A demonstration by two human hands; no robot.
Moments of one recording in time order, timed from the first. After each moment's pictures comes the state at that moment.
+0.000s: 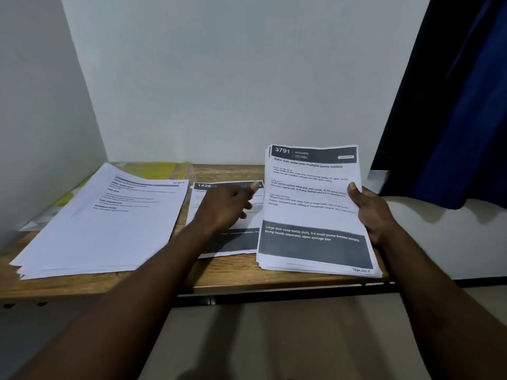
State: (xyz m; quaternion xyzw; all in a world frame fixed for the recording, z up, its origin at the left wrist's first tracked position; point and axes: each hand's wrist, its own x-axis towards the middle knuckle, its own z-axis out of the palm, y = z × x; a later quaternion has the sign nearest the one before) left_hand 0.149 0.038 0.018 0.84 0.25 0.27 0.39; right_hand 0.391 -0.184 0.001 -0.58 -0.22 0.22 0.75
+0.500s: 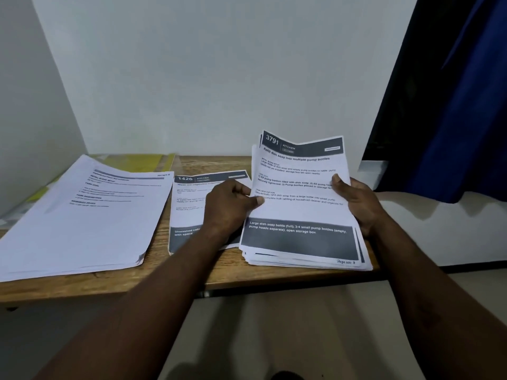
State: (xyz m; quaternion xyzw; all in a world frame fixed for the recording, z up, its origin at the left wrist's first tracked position) left_hand 0.186 0.020 -0.013 0.74 0.32 0.35 0.49; right_hand 0.386 -0.180 0.000 -0.58 -0.26 0.24 0.73
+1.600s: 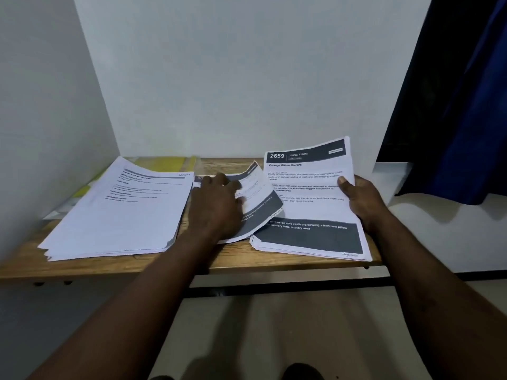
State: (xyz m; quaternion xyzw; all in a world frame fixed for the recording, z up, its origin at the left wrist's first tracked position) left_hand 0.124 0.032 0.002 0.91 0.33 0.25 0.00; right_hand 0.382 -0.170 -0.003 -0.65 -0.29 0.15 0.69
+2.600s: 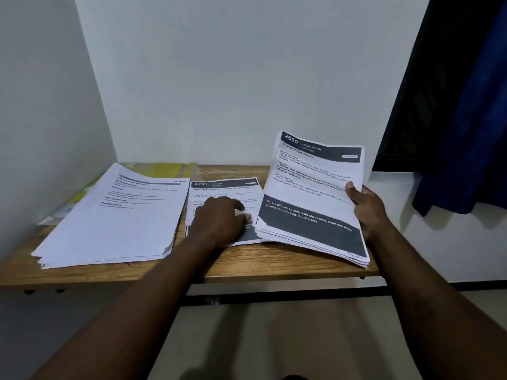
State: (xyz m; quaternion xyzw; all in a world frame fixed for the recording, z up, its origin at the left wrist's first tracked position) left_hand 0.133 0.042 -0.011 0.90 0.32 0.24 0.16; right_hand 0.379 -0.177 0.000 -0.56 -0.20 0.19 0.78
